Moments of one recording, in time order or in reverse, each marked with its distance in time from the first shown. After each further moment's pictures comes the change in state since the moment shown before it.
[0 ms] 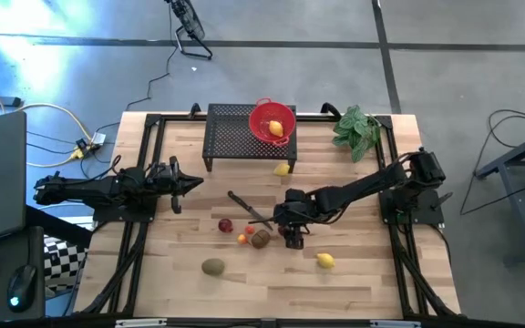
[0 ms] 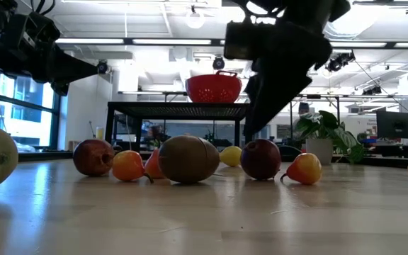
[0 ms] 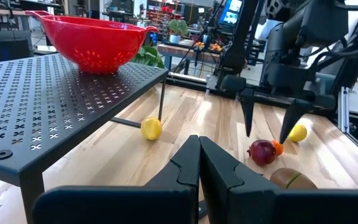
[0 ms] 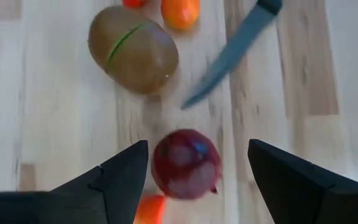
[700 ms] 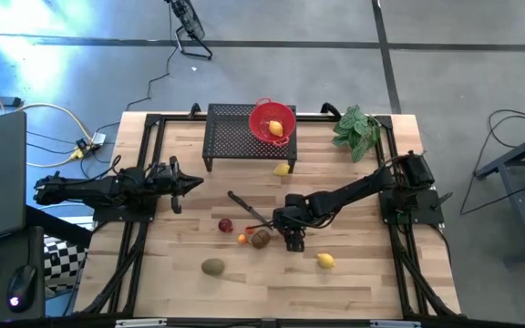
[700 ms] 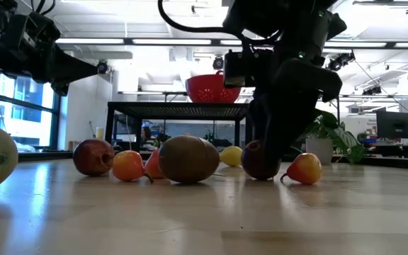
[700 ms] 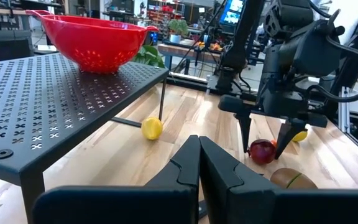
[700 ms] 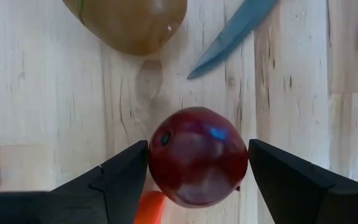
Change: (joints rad) left arm 0.000 0.001 0.000 0.000 0.000 0.000; right arm 0.000 0.094 -0.002 0.007 -0.045 -0.007
